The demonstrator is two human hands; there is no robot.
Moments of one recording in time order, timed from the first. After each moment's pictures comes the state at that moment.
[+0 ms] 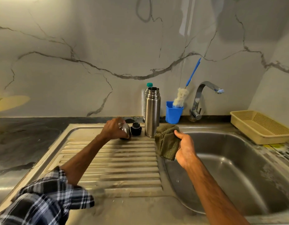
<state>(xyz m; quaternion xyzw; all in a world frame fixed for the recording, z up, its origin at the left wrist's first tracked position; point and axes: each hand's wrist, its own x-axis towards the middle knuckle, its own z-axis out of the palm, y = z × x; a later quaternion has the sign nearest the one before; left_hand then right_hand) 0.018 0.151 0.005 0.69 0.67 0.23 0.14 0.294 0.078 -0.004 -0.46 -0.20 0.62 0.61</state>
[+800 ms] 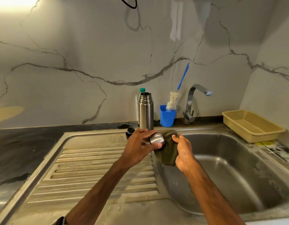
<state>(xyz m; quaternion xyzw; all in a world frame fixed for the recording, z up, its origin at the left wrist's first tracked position) 0.128 0.071 0.000 0.76 0.50 0.37 0.18 0.306 0.070 -0.001 -0.52 -0.26 0.56 0.59</state>
